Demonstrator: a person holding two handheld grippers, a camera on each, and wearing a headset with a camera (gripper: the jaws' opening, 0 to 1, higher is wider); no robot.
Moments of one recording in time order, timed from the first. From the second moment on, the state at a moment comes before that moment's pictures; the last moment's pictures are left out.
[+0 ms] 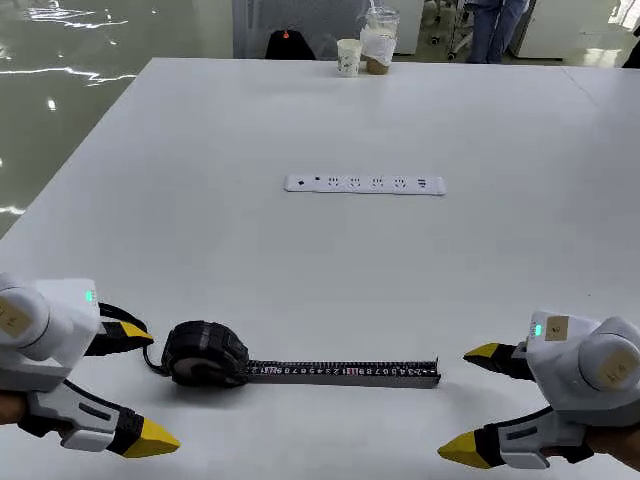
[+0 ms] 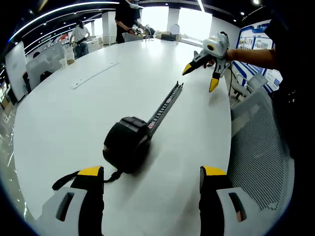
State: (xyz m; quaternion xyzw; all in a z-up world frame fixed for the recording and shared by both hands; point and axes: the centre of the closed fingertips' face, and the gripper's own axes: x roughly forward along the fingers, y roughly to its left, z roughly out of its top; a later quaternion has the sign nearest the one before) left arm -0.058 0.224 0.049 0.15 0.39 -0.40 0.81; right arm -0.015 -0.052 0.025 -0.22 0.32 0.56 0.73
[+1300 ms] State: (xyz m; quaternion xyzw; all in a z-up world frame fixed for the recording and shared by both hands) left arm -0.079 0.201 0.068 0.05 0.31 -0.24 0.92; right arm -0.044 -0.031 0.056 -0.13 0.29 0.47 0.82
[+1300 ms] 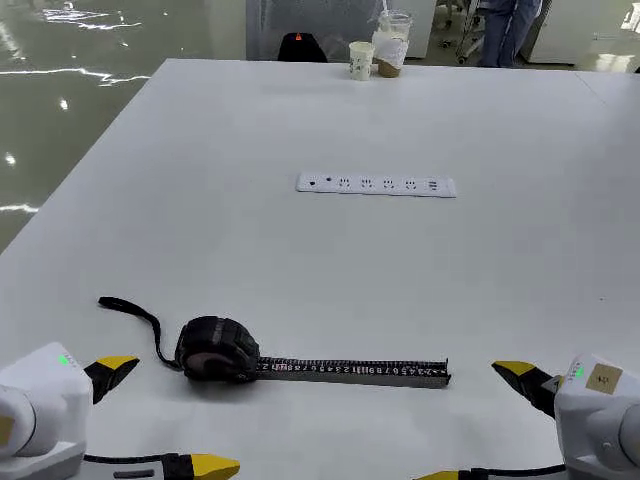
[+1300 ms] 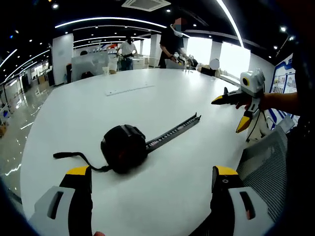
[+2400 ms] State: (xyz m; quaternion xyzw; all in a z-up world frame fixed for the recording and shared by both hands) left arm -0.089 0.179 0.087 0.02 0.28 -0.18 0.94; right arm -0.066 -0.015 0.081 -0.08 0.27 0.41 0.87
